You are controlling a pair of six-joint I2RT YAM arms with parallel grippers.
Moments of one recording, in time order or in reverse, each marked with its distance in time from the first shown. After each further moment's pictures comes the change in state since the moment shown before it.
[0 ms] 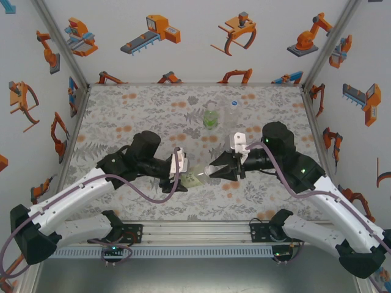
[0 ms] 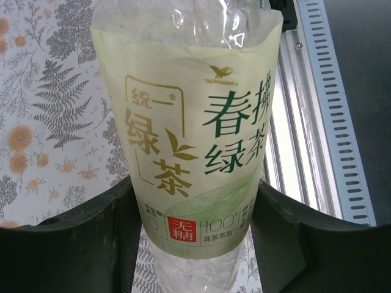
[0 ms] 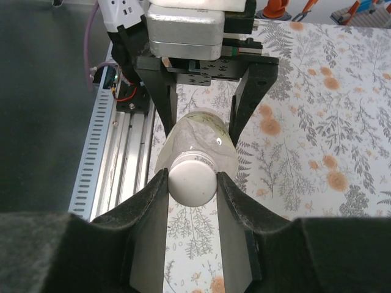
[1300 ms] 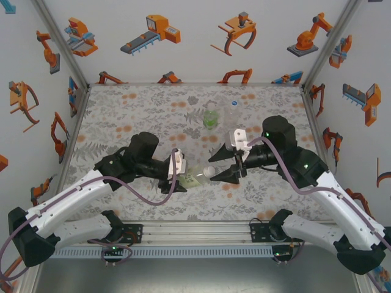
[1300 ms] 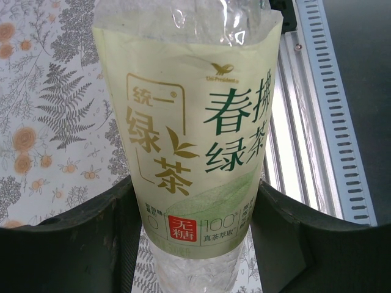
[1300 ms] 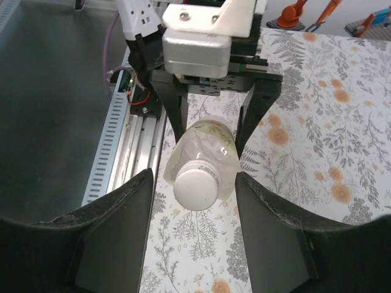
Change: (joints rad) left arm 0.000 -0.029 -0.012 0.004 0.007 0.003; right arm 0.000 0.050 0.108 -0.100 -0.080 -0.063
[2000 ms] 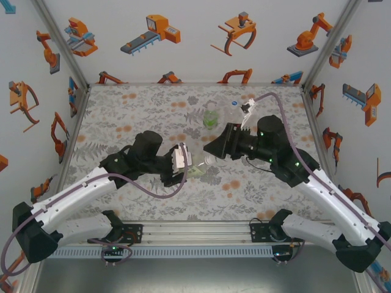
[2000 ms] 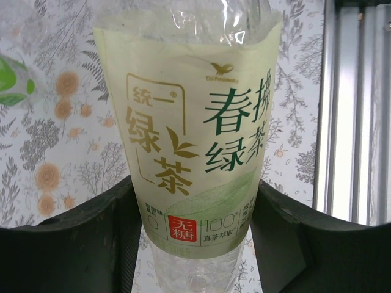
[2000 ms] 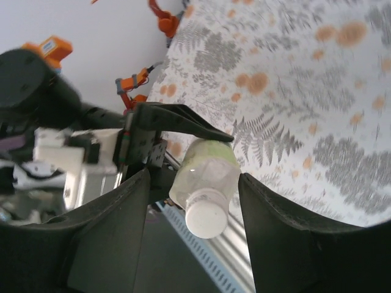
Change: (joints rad) left arm 0.000 0.043 -0.002 0.044 -0.223 -0.041; right arm 0.000 0.021 -0.045 0.138 0.594 1.013
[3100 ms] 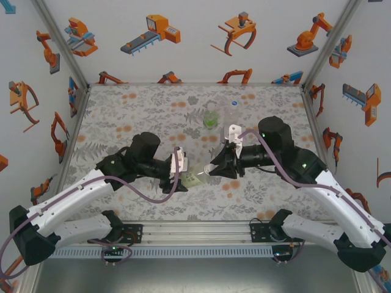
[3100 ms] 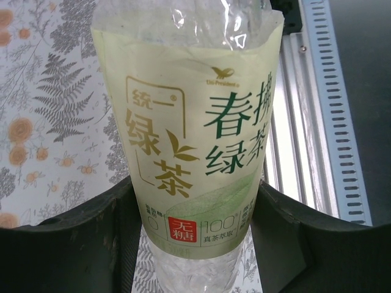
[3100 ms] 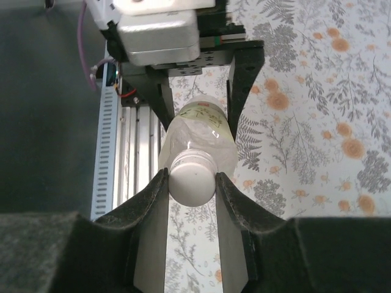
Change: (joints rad) left arm -0.012 -0.033 0.001 -0.028 0.165 -0.010; right arm 0.032 -0.006 0.053 -0.167 -0.400 -0.834
